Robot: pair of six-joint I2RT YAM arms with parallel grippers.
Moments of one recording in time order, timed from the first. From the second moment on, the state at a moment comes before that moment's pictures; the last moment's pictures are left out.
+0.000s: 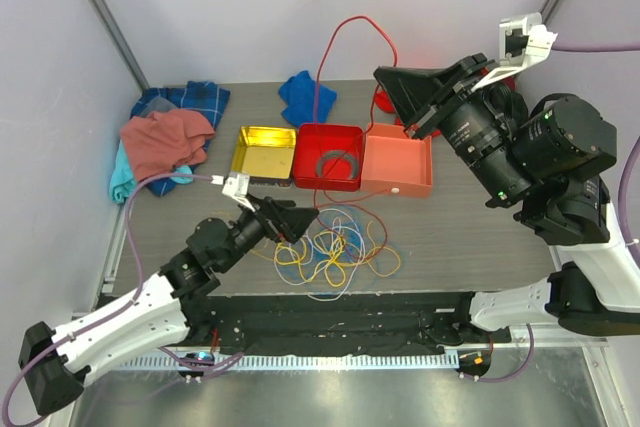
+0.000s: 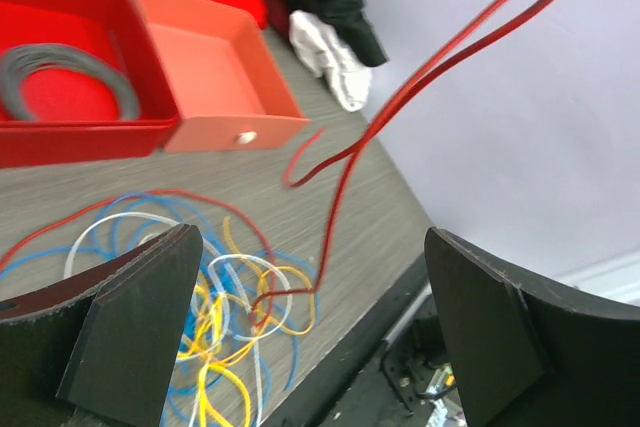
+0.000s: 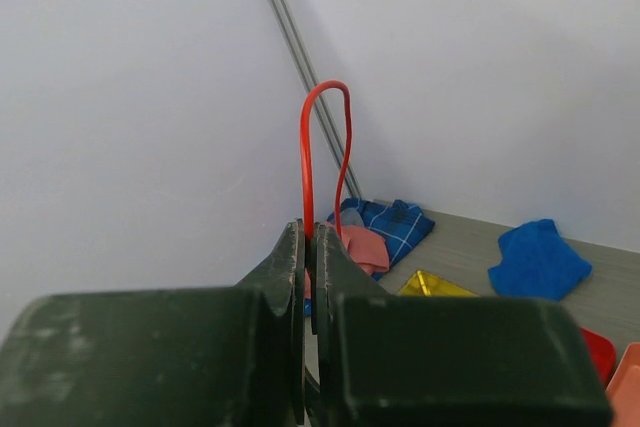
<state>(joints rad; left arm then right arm) -0.88 0.66 0.43 0.26 -0.14 -0.70 1.20 1.22 2.01 -0.44 0.57 0.19</state>
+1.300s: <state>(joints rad) -0.90 1.16 0.70 0.57 -0.06 -0.62 1.20 1.10 1.81 -0.43 0.55 0.26</state>
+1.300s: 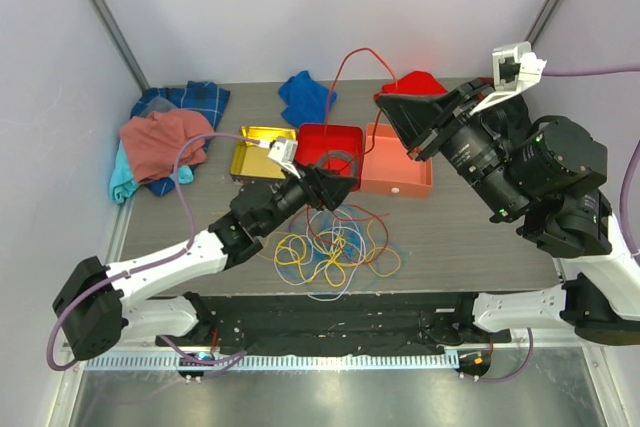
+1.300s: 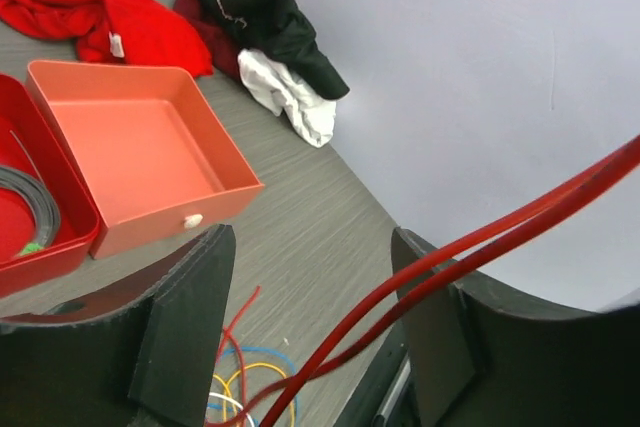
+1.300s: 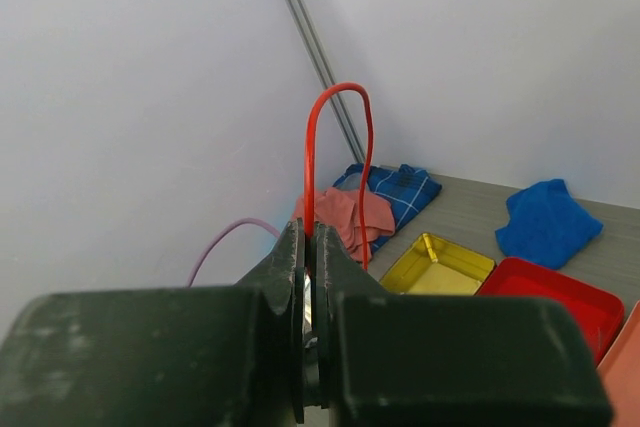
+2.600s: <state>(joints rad) -0.69 1.63 2.34 -0.64 -0.18 -0.46 1.20 0.71 1.16 -0.50 0.79 0.46</state>
